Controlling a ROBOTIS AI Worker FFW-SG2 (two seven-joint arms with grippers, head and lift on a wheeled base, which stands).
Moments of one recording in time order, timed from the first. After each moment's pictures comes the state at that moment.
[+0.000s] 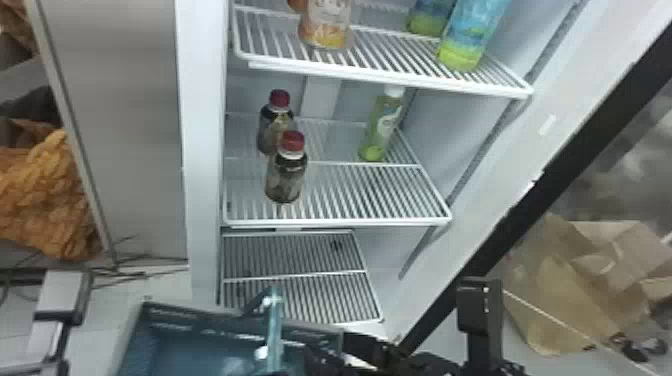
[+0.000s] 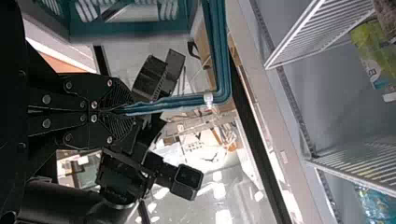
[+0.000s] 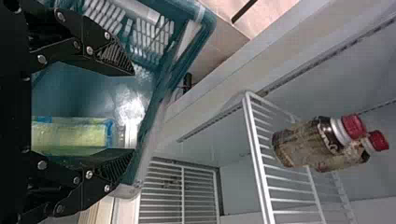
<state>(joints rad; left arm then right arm) 0.20 0.22 0.03 -2.08 1.42 1.47 -0.23 0.67 -0.07 -0.25 -2.72 -0.51 1.27 0.31</state>
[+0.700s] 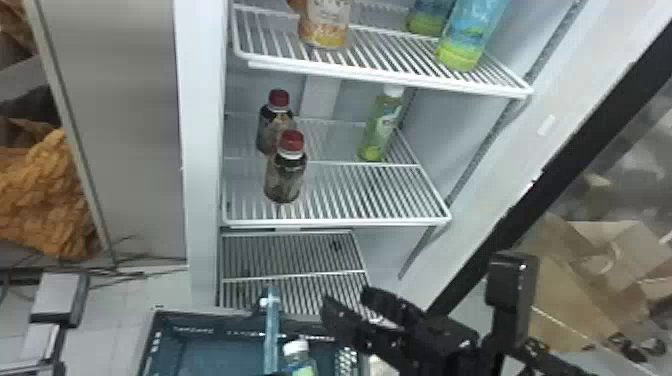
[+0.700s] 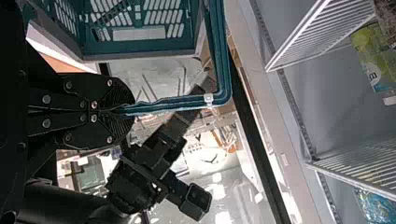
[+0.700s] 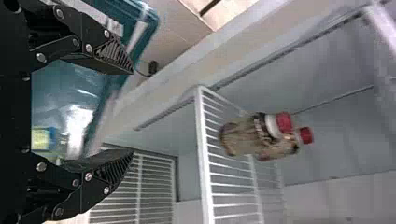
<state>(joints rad) 0.21 0.22 0.03 -2.08 1.42 1.47 -0.24 0.67 -0.06 -0.28 -2.75 -0.47 1.11 0.31</state>
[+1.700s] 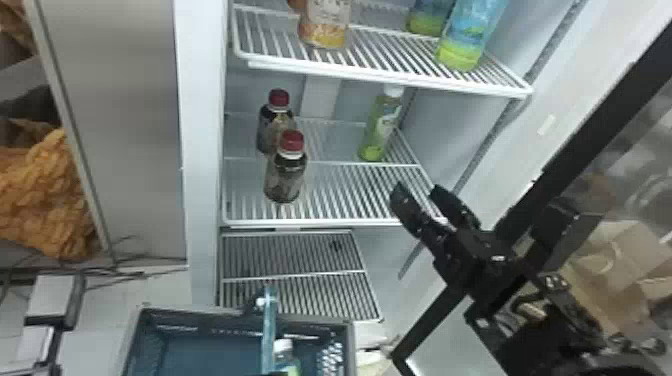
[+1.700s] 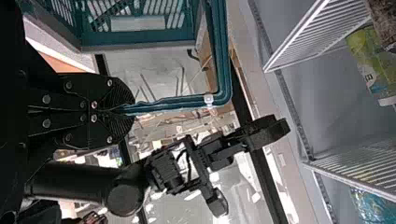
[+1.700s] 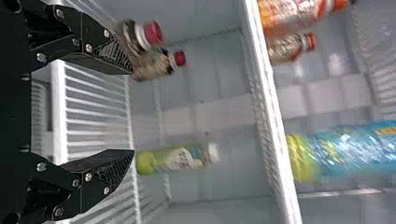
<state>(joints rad) 0.22 0.22 0.04 -2.09 1.43 1.47 -0.24 0.48 -0.05 -0.31 -2.46 -0.36 0.55 0.21</state>
